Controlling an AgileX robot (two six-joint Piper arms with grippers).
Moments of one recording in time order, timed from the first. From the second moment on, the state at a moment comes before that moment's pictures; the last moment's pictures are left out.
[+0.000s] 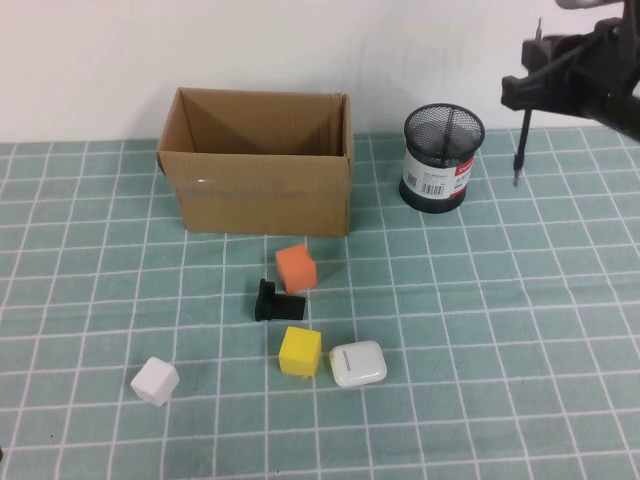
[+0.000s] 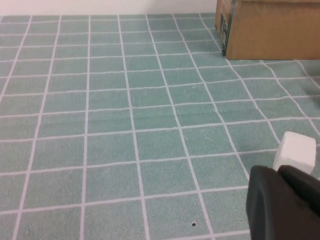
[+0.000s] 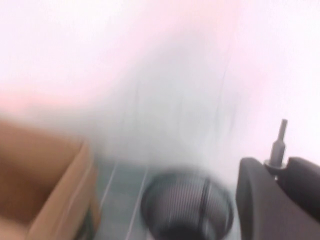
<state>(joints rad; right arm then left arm) 0.31 1.44 -1.05 0.12 -0.34 -0.06 -0.20 -0.01 0.03 0.11 0.36 -0.09</state>
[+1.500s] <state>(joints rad) 0.32 1.65 -1.43 -0.16 0.06 0.11 -0.20 -0.01 0.03 0.11 0.36 -0.09</state>
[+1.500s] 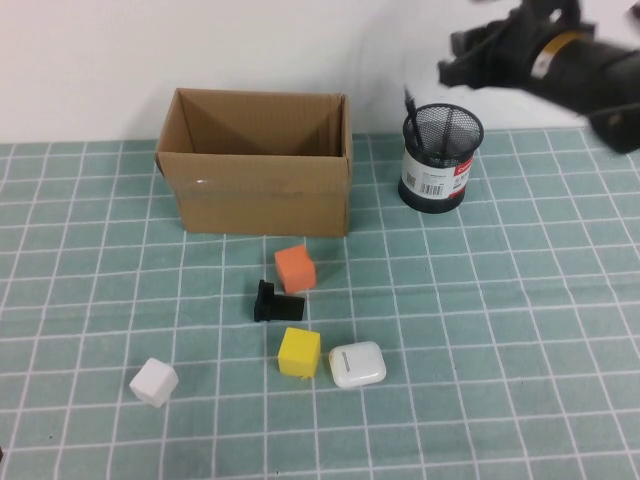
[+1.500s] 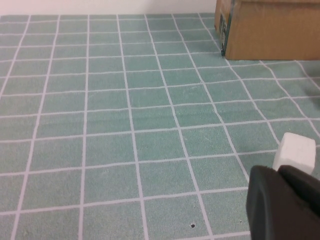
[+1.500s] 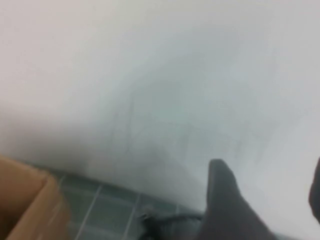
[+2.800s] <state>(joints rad) 0.15 0.44 -0.64 -0.24 0.43 0.04 -0.20 -0.01 0.03 0.11 0.36 -0.09</state>
